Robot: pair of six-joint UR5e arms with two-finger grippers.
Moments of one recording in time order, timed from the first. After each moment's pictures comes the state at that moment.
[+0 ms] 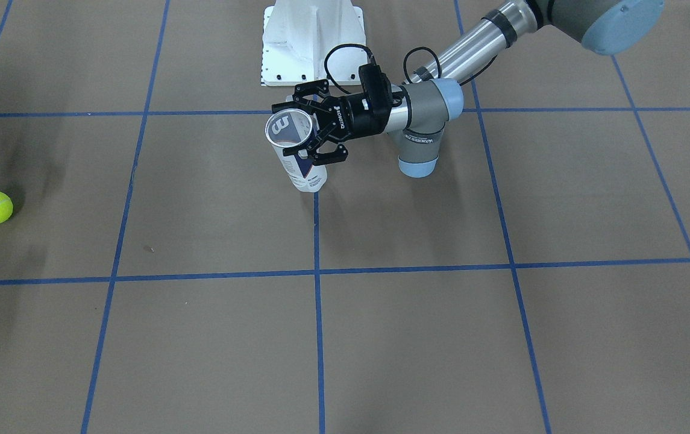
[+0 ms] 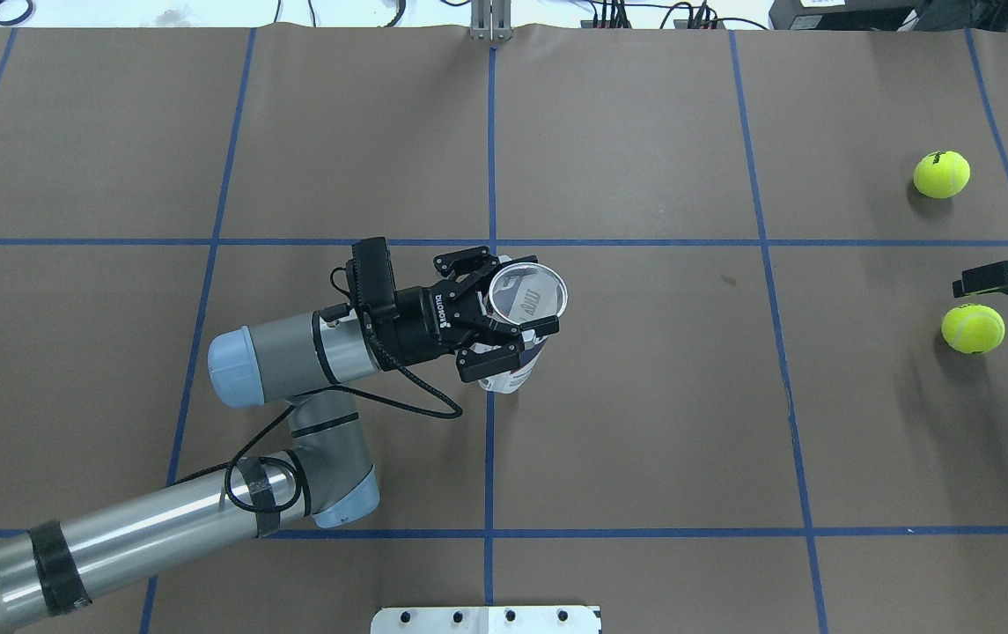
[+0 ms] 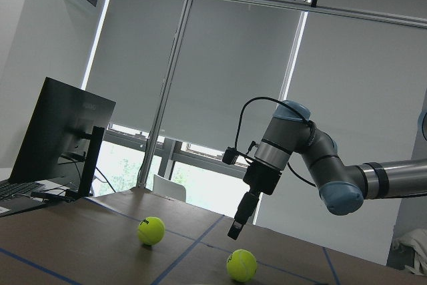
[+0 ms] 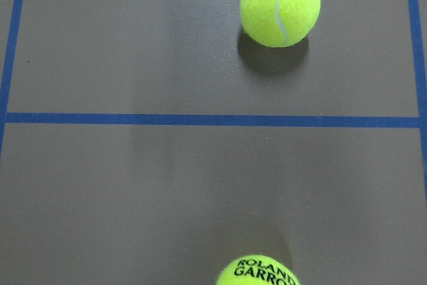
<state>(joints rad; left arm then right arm) -0.43 -2.35 -1.03 -3.72 -1.60 -0.53 1.07 -1.72 1.69 -0.88 2.11 0.76</state>
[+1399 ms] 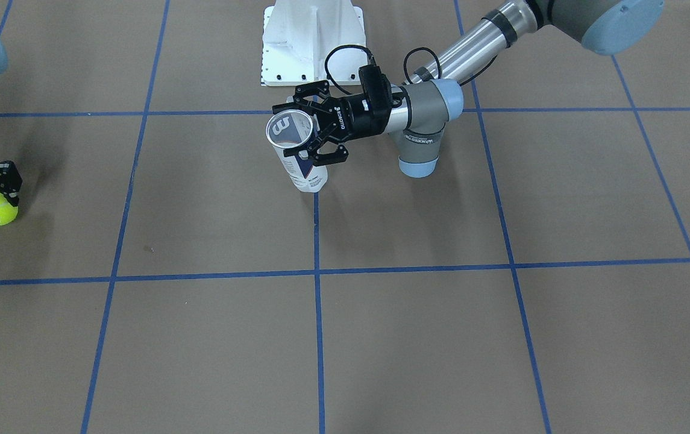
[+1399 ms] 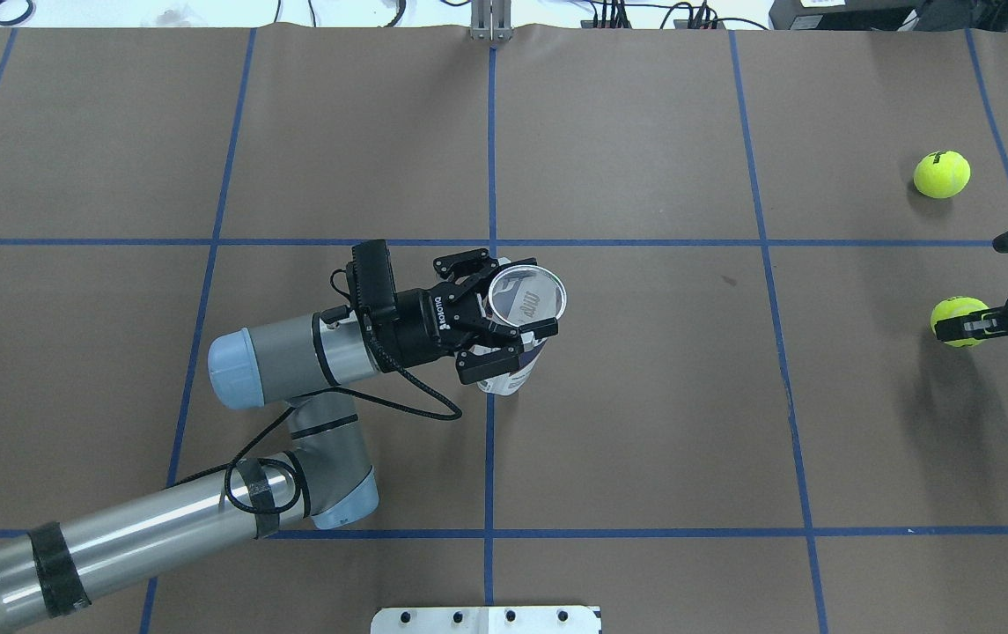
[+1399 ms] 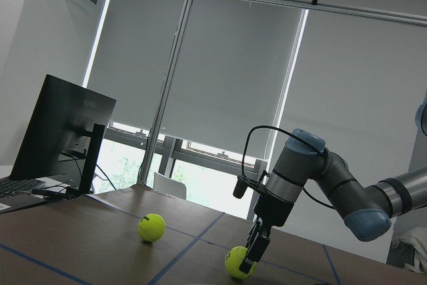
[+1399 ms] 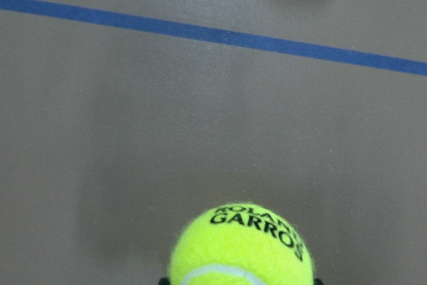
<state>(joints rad) -0.42 -2.35 -1.03 -3.72 -1.60 -0.53 0.92 -1.76 1.73 -0.87 1.95 0.74</state>
